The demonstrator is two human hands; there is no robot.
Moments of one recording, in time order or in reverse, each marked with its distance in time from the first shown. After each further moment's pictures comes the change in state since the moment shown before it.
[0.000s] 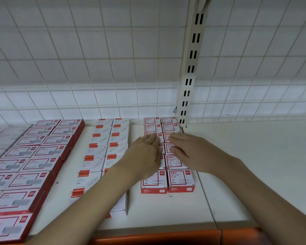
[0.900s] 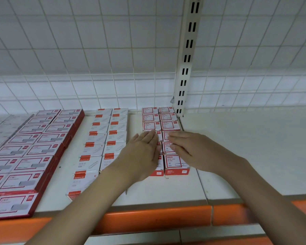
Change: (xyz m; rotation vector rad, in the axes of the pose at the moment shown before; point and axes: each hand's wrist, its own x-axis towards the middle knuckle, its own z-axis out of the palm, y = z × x) left_hand -0.039 0.017 -0.003 -0.051 -0.008 -0.005; right_hand -0.035 -0.014 0.000 0.055 0.001 0.005
